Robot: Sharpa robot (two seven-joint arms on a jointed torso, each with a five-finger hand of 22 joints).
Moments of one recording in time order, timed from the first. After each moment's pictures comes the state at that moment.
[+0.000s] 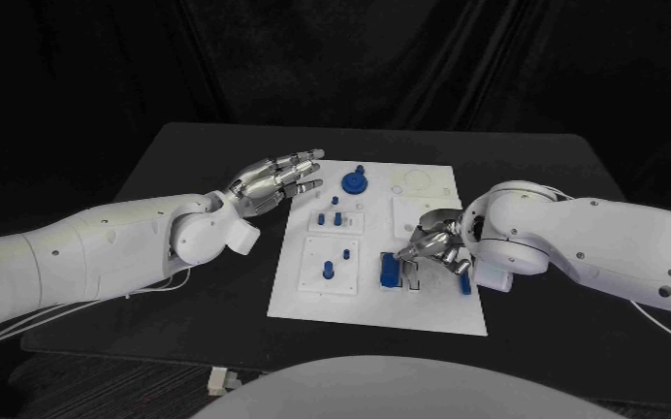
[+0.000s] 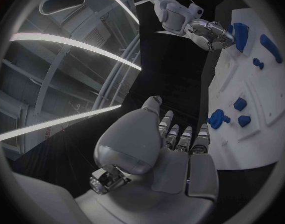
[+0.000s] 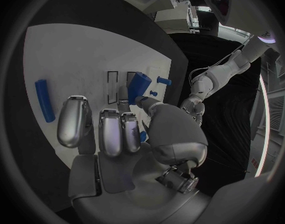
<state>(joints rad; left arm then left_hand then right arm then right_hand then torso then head) 1.08 -0.86 -0.21 1.32 -0.01 0.27 0.53 1.46 0.25 -0.16 0.14 0.55 0.38 0.07 0.11 0.05 0.02 0.04 0.09 0.02 0.01 0.14 0.02 0.01 0.16 0.03 0.25 0.01 0.07 1.21 -0.75 -0.21 1.62 -0.80 0.11 -0.60 0.95 0.01 0.34 0.10 0.38 0.95 0.07 0.24 0.58 1.47 -0.02 1.57 1.31 1.46 -0.08 1.50 1.31 0.05 1.45 0.03 1.24 1.31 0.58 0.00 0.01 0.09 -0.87</state>
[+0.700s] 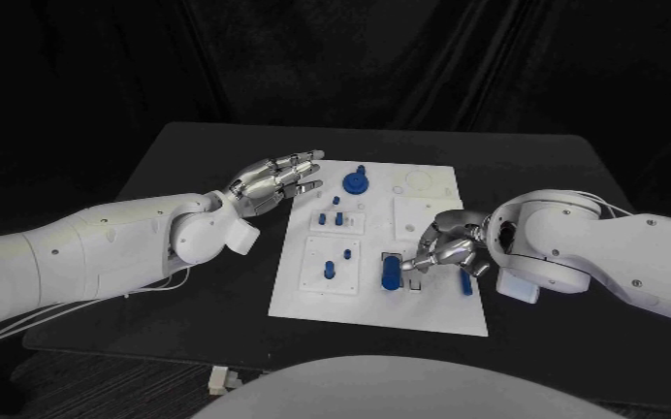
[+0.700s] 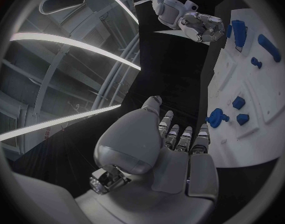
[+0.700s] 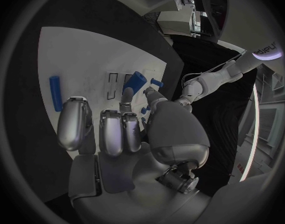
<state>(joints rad) 1.08 -0.86 -0.21 1.32 -0.01 0.28 0.52 1.46 0.25 -0.16 0.14 0.55 0.38 0.08 0.11 0.05 0.02 0.04 0.09 0.02 0.01 0.14 0.02 0.01 0.16 0.03 0.25 0.01 0.07 1.23 -0.89 -0.21 1.77 -0.93 0.06 -0.52 1.01 -0.02 0.11 0.14 0.15 0.83 0.02 0.66 0.99 1.47 -0.04 1.57 1.31 1.46 -0.10 1.50 1.31 0.05 1.47 0.01 1.25 1.31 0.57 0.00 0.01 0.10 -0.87</state>
